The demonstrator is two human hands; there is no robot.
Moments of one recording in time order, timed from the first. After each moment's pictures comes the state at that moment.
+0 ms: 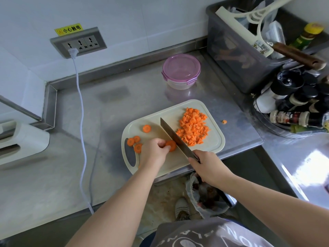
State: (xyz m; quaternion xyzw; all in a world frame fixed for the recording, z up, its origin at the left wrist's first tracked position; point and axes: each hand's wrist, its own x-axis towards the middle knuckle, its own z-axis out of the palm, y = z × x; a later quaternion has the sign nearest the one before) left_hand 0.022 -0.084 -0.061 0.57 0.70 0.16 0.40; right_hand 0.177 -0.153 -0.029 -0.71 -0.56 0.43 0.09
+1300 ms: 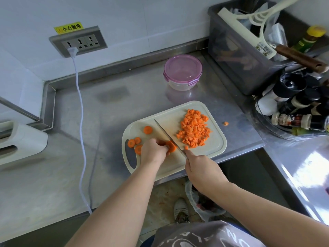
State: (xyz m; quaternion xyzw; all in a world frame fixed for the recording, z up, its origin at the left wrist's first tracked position) left_hand 0.021 -0.069 -0.073 0.45 0.71 0.18 0.50; right_hand 0.153 -0.155 -0.036 -0.70 -0.66 0.29 0.02
